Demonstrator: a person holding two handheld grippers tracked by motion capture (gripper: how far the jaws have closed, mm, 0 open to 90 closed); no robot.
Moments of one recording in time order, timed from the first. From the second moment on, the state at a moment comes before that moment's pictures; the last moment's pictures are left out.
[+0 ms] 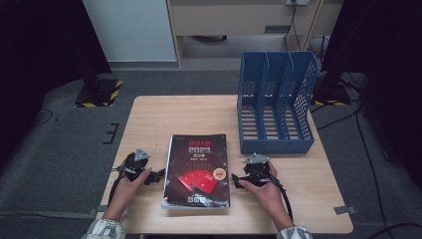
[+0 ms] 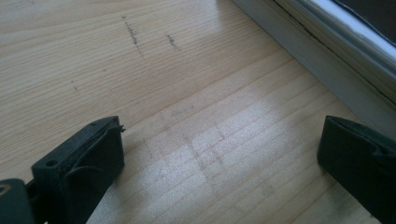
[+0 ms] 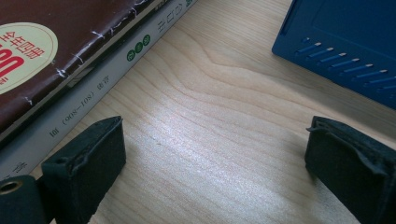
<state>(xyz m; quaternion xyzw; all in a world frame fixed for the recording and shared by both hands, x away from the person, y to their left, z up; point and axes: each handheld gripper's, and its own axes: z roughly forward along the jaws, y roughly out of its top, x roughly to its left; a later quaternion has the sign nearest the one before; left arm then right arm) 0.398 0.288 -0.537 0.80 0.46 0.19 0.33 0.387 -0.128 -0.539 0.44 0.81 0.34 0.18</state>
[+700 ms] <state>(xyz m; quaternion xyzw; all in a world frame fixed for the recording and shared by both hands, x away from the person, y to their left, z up) 0.392 0.301 -0.523 0.77 0.49 0.19 0.36 0.379 -0.129 -0.525 0.42 0.81 0.37 0.18</state>
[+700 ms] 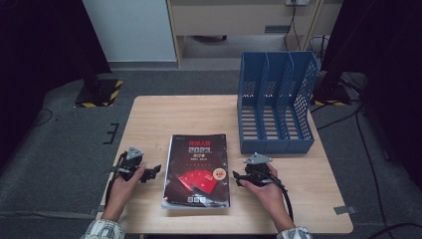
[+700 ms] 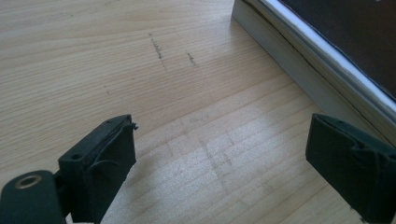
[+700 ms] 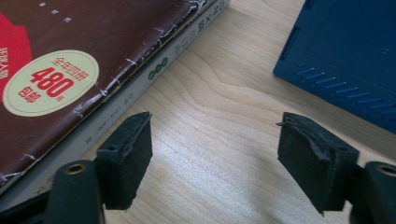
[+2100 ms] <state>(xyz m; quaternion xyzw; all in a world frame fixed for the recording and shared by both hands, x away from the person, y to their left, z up) 0.369 0.247 -0.506 0.79 0.43 0.14 0.41 0.402 -0.090 -0.515 0.36 0.83 0.43 0.04</state>
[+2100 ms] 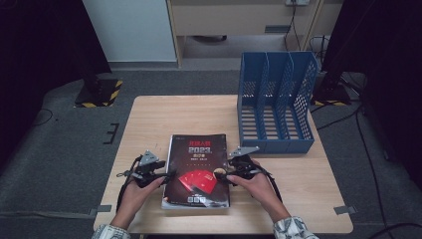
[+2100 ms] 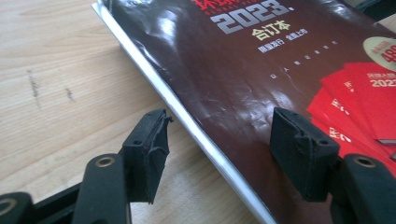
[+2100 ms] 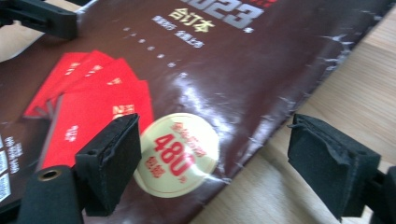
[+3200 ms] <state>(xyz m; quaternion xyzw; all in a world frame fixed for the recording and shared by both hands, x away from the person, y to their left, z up) 0.368 0.245 -0.508 0.80 0.42 0.14 0.41 0.407 -0.089 -0.520 0.37 0.82 0.44 0.02</state>
